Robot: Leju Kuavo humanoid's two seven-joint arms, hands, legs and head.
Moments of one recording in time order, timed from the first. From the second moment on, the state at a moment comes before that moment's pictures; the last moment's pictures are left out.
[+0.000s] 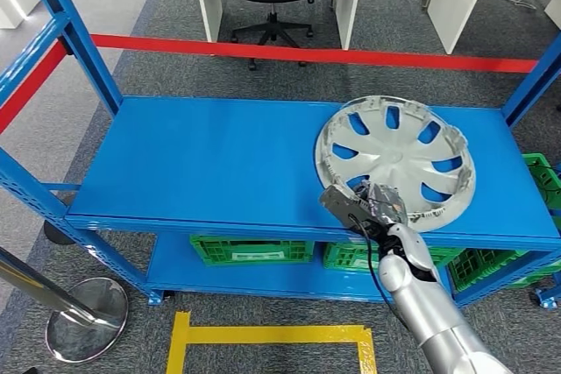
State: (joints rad) left arm -0.07 -0.21 1.06 -0.25 -0.45 0.31 -0.32; right arm -0.28 -0.08 0.19 -0.79 0.87 -0.05 0.08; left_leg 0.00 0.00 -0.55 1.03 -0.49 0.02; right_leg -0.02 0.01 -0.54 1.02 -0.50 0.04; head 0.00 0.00
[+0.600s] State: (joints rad) left arm -0.07 -0.21 1.08 -0.25 -0.43 0.29 -0.33; right arm -0.28 -0.11 0.23 -0.83 0.87 -0.09 0.04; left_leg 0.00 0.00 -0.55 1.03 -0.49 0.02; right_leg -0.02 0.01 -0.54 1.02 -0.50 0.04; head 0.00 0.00
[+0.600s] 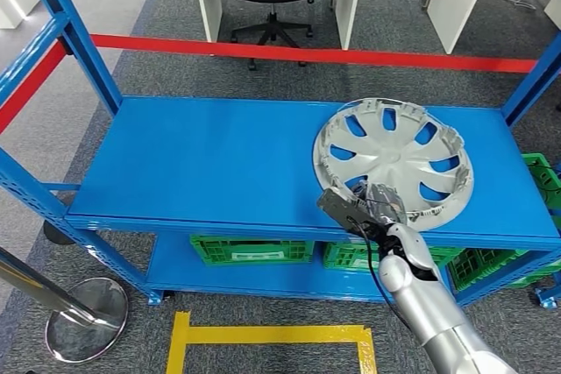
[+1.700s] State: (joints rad) left arm -0.07 -0.22 1.11 -0.25 -0.41 0.16 -0.40; right arm -0.21 -0.35 0.38 -1.48 0.89 -0.09 0.01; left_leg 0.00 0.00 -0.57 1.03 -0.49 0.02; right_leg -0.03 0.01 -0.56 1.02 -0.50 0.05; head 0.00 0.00
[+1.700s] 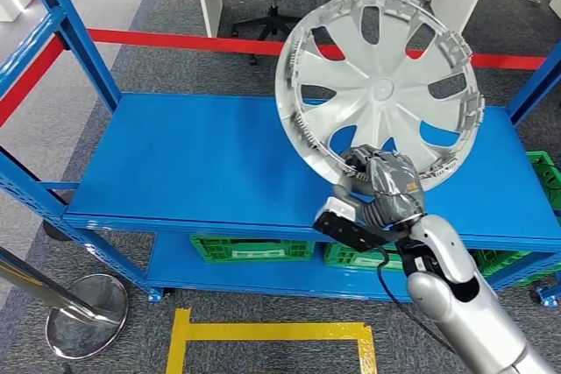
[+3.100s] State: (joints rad) left arm -0.07 -0.20 1.11 -0.25 -0.48 0.14 -0.42; right arm 0.13 -0.28 0.32 -1.74 0.82 -0.31 -0.19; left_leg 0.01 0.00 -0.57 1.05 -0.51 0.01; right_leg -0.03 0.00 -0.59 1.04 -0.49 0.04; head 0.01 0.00
